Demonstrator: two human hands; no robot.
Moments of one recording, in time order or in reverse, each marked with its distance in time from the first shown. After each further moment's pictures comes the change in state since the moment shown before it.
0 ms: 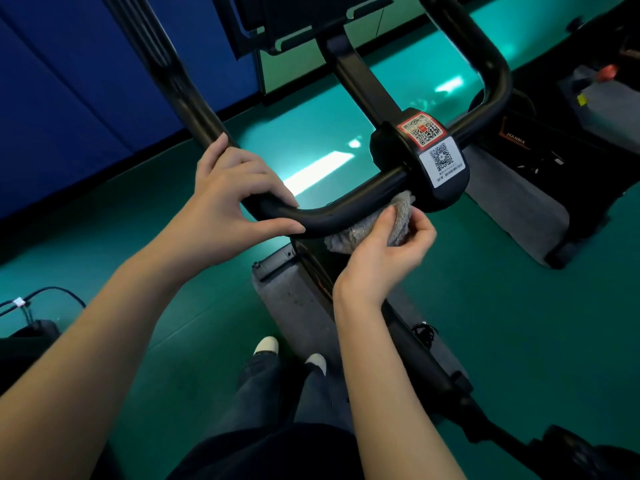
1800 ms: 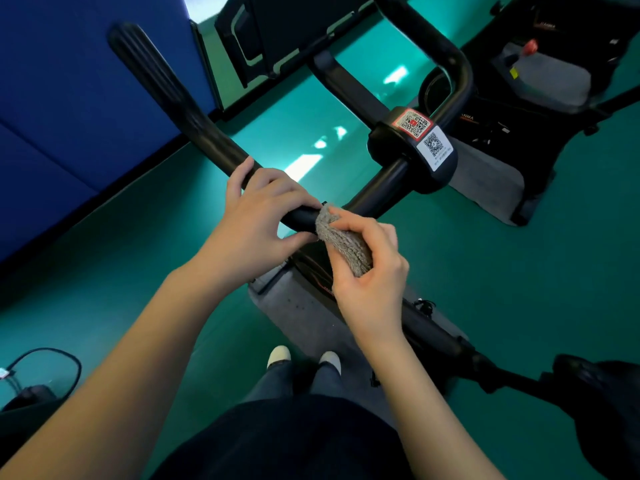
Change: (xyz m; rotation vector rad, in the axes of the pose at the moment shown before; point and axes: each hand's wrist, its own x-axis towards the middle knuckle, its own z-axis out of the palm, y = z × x) left_hand -0.005 -0.011 -0.015 0.105 -0.146 0.165; right_hand -0.071 -0.029 -0.021 -0.477 -0.485 -0.448
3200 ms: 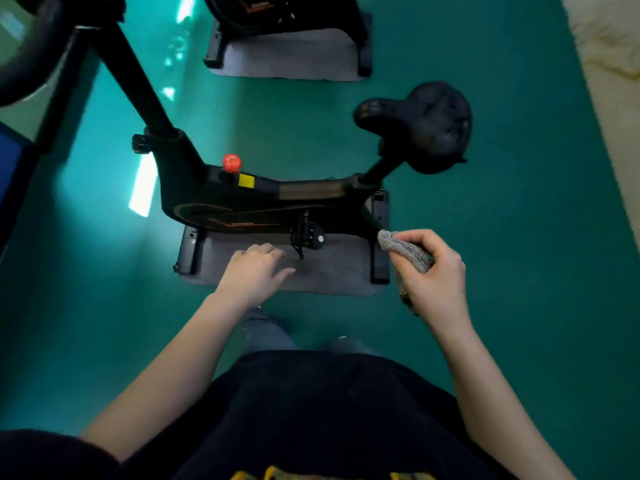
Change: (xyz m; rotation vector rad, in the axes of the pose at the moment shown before) left_hand -0.211 0.175 0.218 0.312 -0.773 0.279; right_hand -0.351 0.073 -0.254 -0.093 0.483 0.622
